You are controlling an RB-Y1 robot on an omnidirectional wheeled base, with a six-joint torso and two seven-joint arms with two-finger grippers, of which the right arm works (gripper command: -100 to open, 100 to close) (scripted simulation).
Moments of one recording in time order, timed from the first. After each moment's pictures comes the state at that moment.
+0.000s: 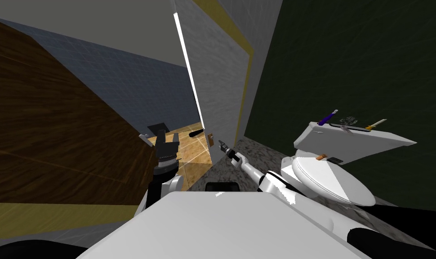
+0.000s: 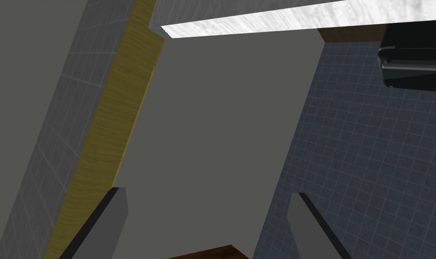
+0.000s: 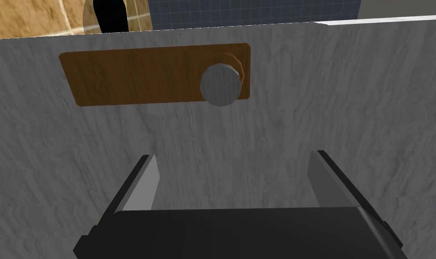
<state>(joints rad) -0.45 -0.19 0.57 -0.81 0.14 -0.55 -0.53</state>
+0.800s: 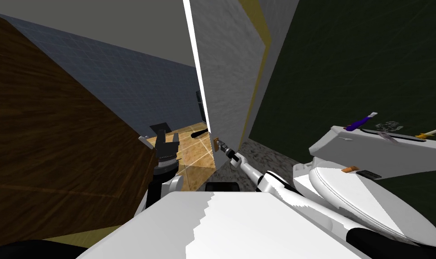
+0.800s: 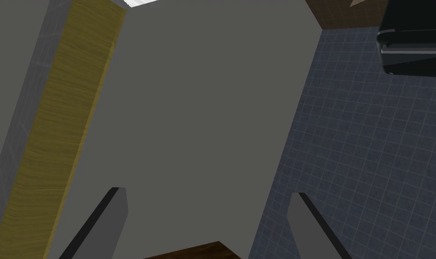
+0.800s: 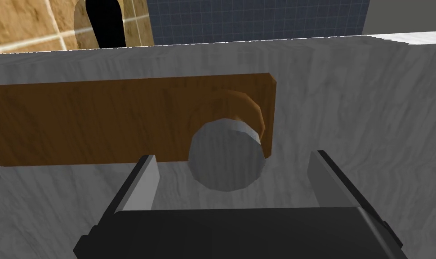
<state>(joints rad) -0.46 -0.16 0.55 -0.79 0.14 -0.54 -0.50</state>
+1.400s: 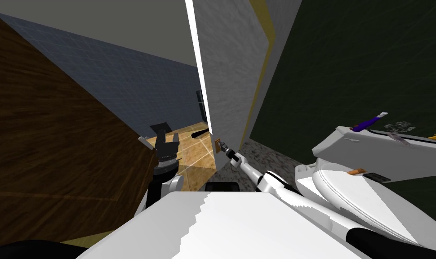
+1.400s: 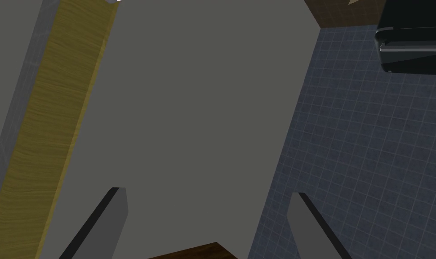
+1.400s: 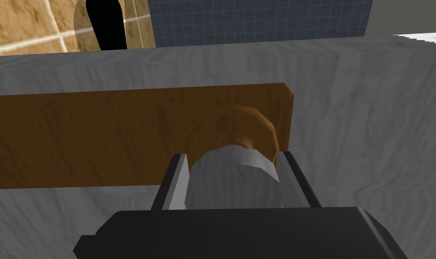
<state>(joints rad) -0.46 -0.16 0.54 -0.79 0.14 -0.54 -0.50</state>
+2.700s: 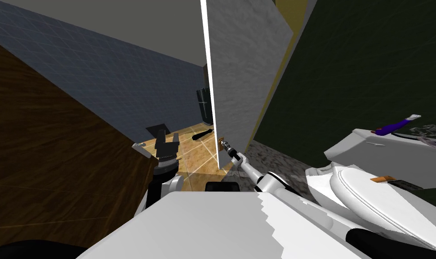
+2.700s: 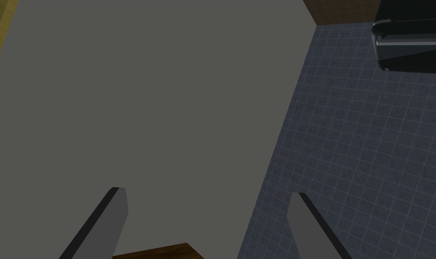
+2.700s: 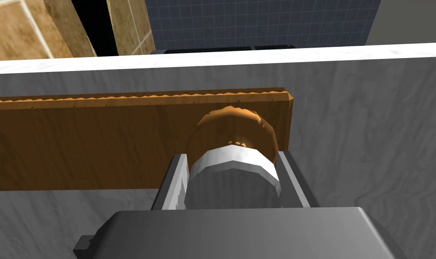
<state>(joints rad) -0.45 -0.14 0.43 -0.75 0.11 -0.51 -0.42</state>
